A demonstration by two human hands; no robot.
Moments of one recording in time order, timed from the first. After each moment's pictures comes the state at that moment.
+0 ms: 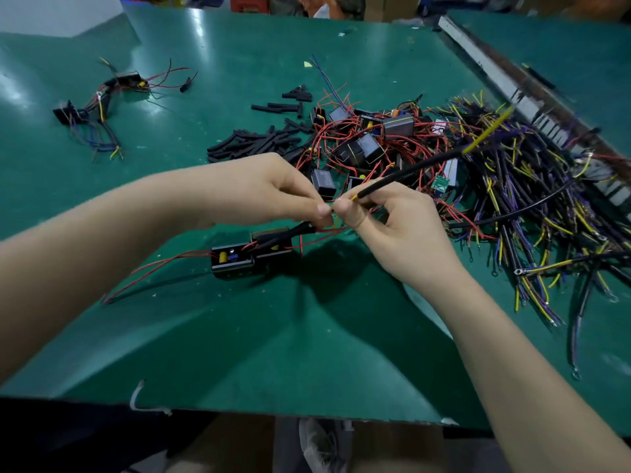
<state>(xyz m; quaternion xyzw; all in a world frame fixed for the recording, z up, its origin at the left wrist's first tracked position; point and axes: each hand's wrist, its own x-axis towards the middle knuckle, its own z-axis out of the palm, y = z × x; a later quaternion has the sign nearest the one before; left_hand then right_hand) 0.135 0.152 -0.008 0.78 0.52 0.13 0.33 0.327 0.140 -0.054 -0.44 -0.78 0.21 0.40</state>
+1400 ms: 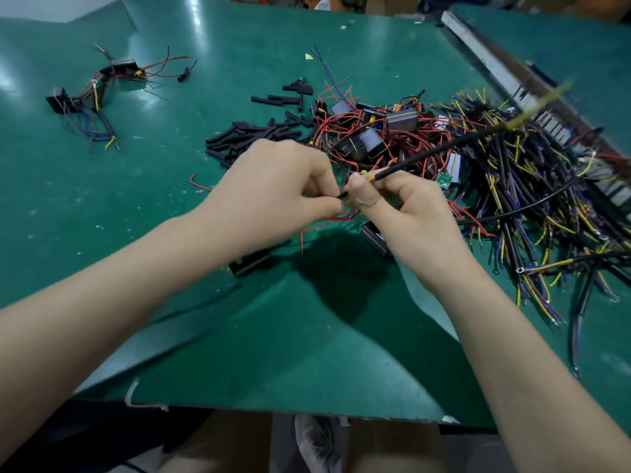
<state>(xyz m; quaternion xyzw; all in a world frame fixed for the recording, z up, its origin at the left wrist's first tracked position) 0.157 0.130 -0.014 0.79 0.54 0.27 0.10 0.326 0.142 -0.048 -0.48 -0.70 0.33 0.42</state>
